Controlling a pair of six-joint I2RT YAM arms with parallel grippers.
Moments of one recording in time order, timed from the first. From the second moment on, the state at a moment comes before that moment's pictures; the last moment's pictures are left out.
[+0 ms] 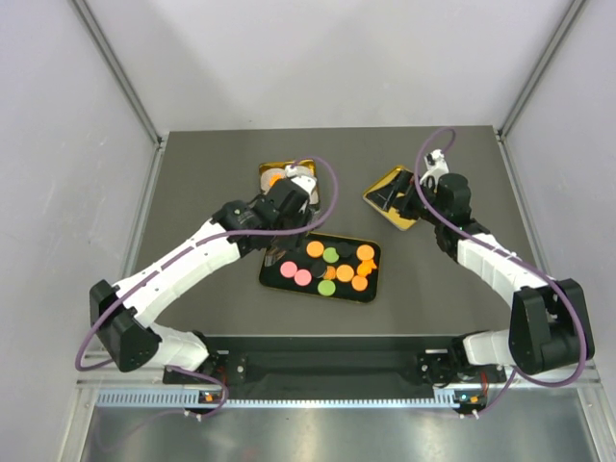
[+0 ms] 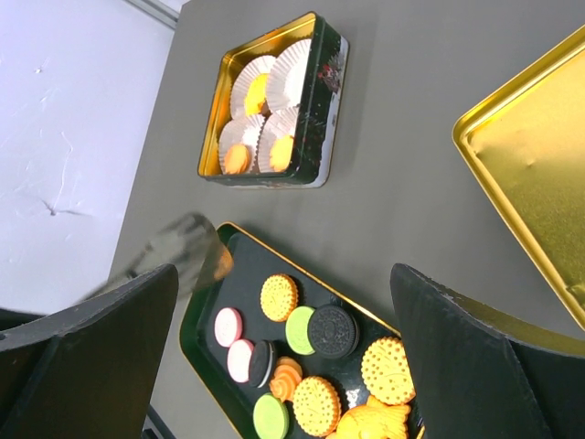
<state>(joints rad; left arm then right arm) -0.80 1.39 1.35 -0.86 -0.24 -0.30 0.24 1.32 0.76 0.26 -0.41 0.66</state>
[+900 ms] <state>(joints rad) -0.87 1.41 1.21 -0.87 -0.23 -0.35 0.24 1.33 0.76 0.26 -0.41 0.66</state>
